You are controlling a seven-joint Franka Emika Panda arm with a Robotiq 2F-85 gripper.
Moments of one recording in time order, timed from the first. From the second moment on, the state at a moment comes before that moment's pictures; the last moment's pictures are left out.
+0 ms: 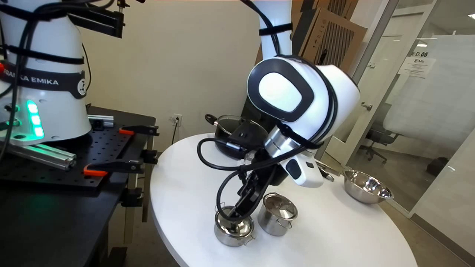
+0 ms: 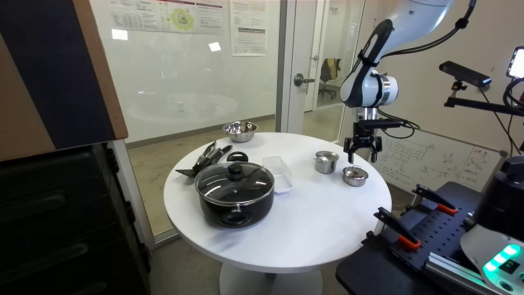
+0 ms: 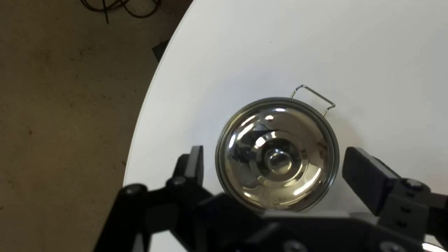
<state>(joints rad) -0.24 0.55 -0.15 -2.19 0.11 2.44 0.00</state>
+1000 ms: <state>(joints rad) -0.24 0.61 -0.13 -2.16 0.13 2.53 0.00</state>
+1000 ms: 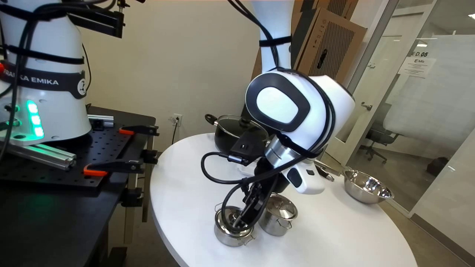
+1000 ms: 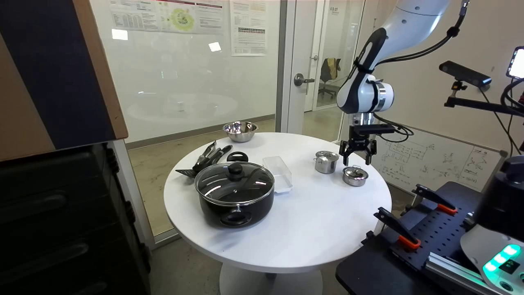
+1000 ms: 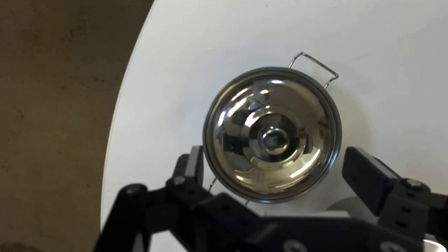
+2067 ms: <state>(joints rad) -0.24 0.63 -0.11 -2.16 0.13 2.53 0.00</state>
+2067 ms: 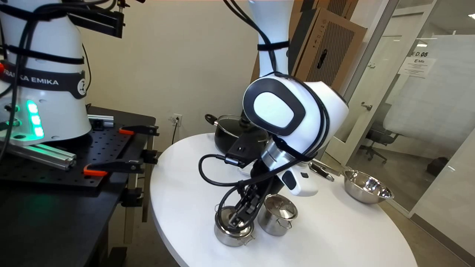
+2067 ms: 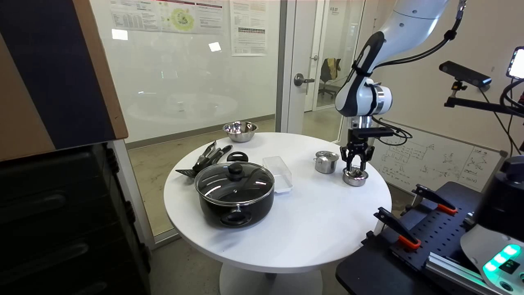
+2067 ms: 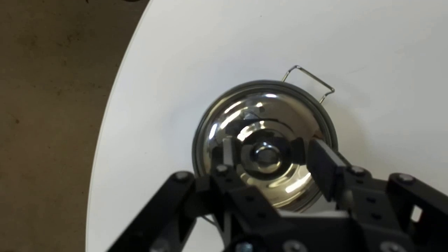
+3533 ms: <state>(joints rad) -0.24 0.40 0.01 -2.30 0.21 2.49 -0.17</state>
